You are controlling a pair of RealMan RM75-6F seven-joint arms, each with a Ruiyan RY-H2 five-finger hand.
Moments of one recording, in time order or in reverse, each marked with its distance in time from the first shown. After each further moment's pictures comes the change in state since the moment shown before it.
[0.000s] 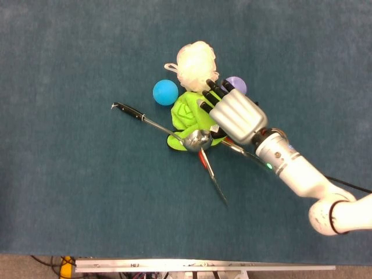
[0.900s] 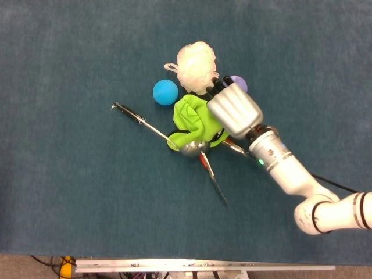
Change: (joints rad) left arm 0.007 0.004 0.002 0.001 0.008 -0.008 -0.008; right arm 0.019 -0.111 -0.025 0.138 -0.028 0.134 0.126
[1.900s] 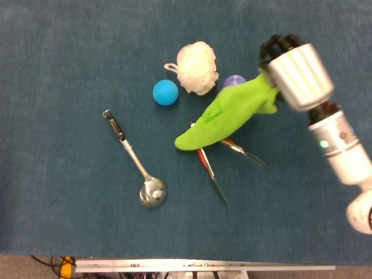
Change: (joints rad) left arm -0.014 -0.012 -0.005 0.014 -0.005 -0.031 0.003; right arm -0.159 0.314 0.064 -0.195 -0.210 0.202 0.353
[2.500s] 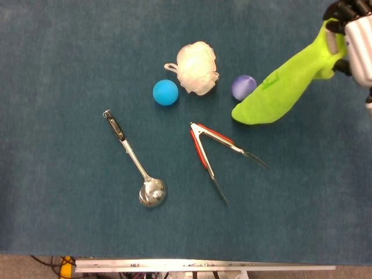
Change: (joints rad) left arm -0.013 -0.014 -0.005 0.018 -0.020 -0.025 -0.002; right arm -0.098 0.150 0.092 0.008 0.008 0.082 0.221
